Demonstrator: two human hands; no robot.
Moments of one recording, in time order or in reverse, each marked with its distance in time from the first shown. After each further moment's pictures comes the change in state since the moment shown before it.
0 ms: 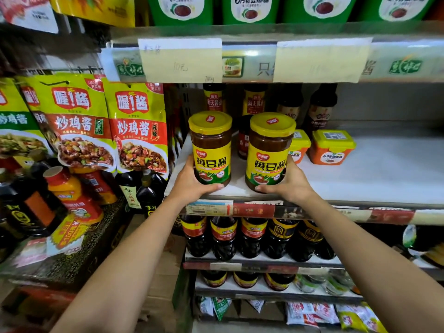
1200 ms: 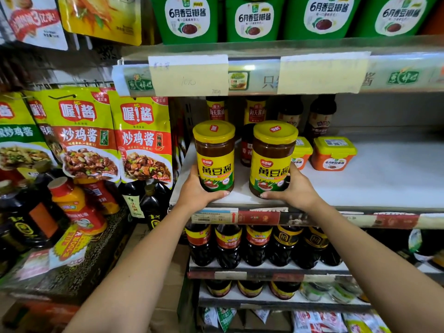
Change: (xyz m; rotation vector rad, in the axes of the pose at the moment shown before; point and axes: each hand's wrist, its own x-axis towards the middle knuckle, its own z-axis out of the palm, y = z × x) left_hand 0.003 0.001 0.002 -0.004 0.012 -0.063; right_hand 0.001 0.001 -0.003 -0.043 -0.021 0.005
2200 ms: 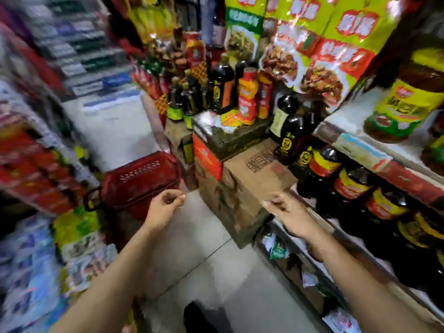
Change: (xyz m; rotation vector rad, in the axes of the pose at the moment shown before) left_hand -0.443 -0.099 -0.091 -0.287 0.872 -0.712; right_hand -0.200 -0.031 0.184 0.074 -0.992 -0.127
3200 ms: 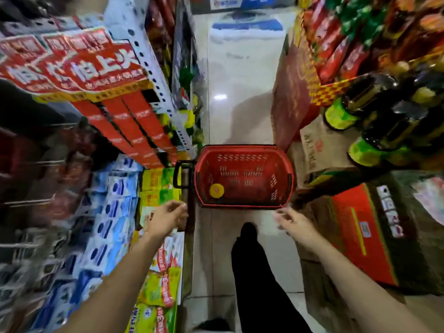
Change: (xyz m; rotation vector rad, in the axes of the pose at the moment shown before) left_hand 0.275 -0.116 -0.300 -0.102 0.470 -0.551; right_hand 0.444 -0.101 0.361 -0.237 -0.634 0.142
